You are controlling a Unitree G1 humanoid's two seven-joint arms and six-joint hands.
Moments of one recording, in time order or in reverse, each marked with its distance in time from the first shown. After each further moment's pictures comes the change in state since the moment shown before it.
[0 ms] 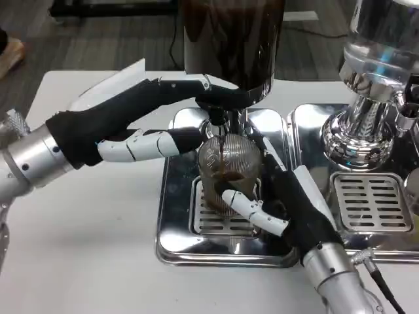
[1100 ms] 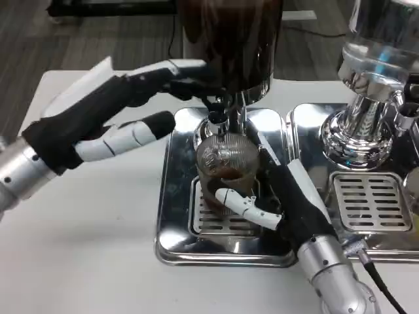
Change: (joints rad) left arm 0.092 -0.006 0.081 -0.027 0.002 0.024 0.127; right arm -0.045 0.003 0.013 0.040 -0.015 0.000 -0.018
